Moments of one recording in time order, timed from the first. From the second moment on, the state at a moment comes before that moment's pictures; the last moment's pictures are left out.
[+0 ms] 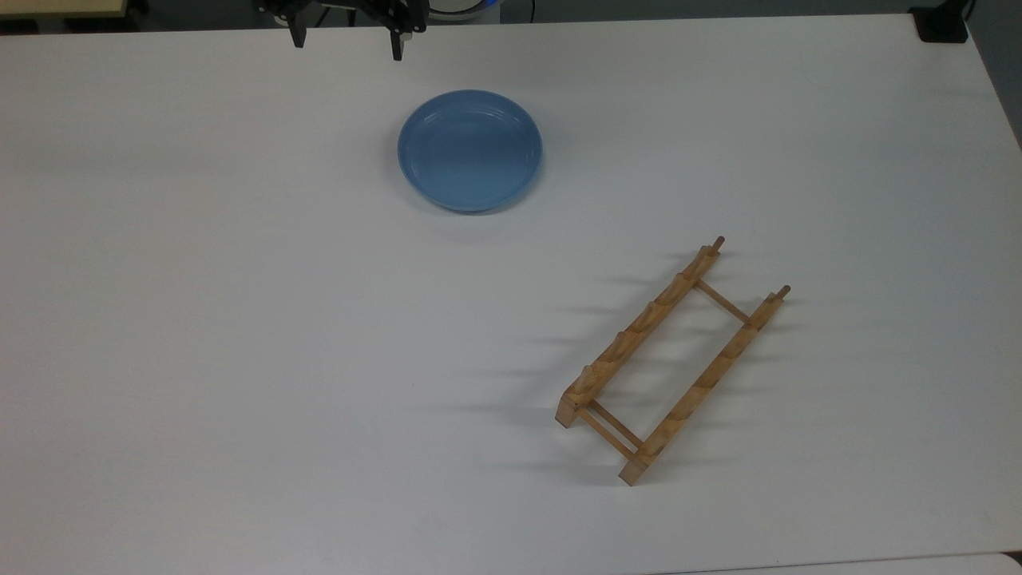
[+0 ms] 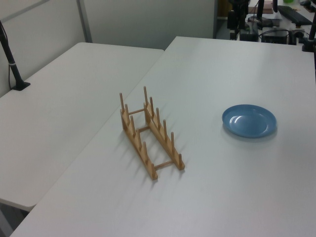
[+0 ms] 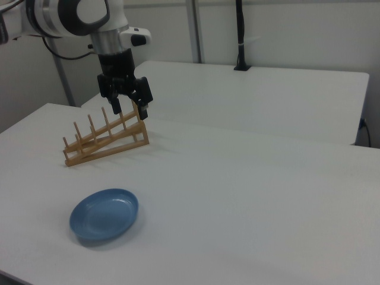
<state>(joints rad) -0.06 0.06 0.02 -1.55 -0.06 1.57 0.04</state>
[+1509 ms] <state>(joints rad) -0.04 0.10 0.04 -1.71 -0.07 1.65 -0.35</state>
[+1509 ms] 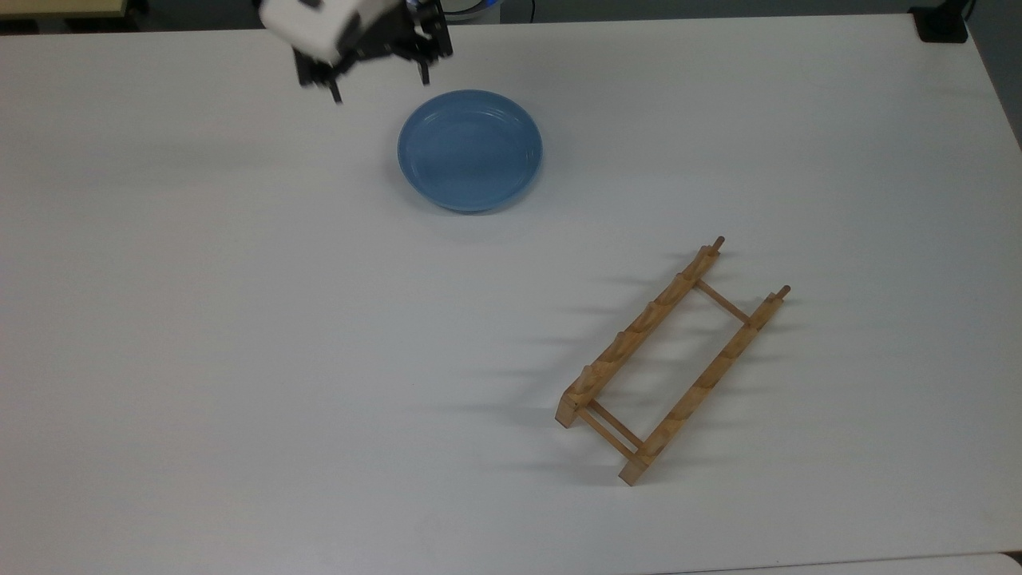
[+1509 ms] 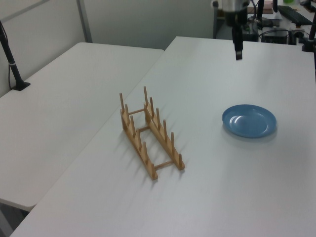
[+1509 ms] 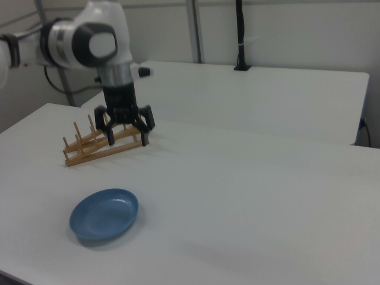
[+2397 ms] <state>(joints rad) 0.02 0.32 0.04 -1.82 -0.17 1.75 -0.47</state>
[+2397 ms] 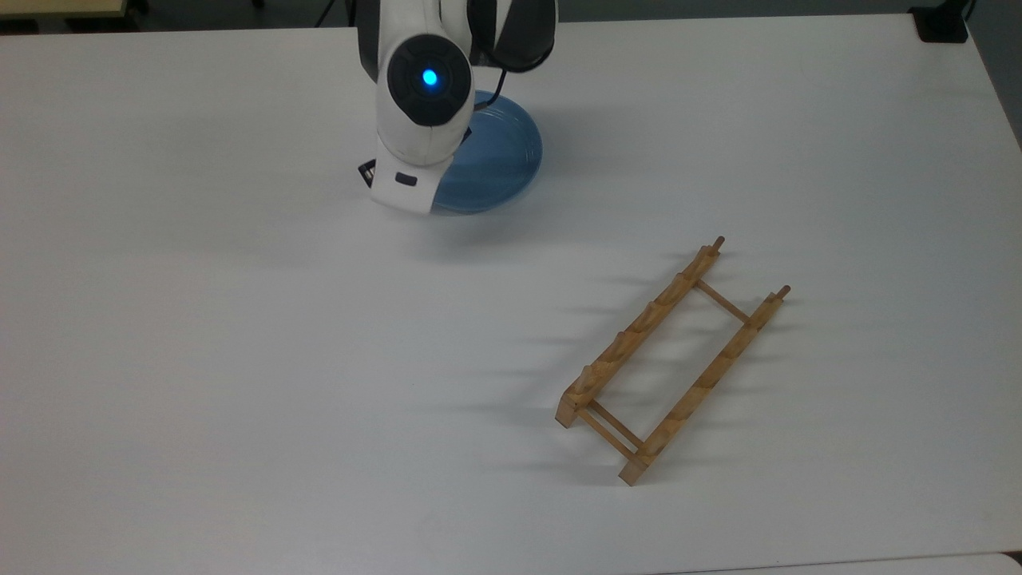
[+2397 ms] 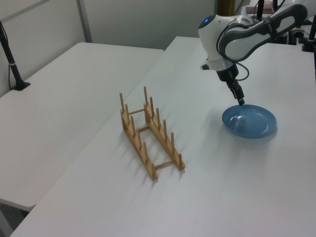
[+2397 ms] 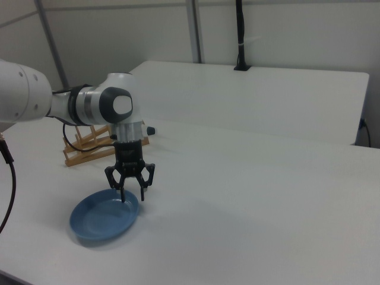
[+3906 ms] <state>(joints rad) 0.04 0.37 0.04 -1.79 -0.20 1.78 -0.47</state>
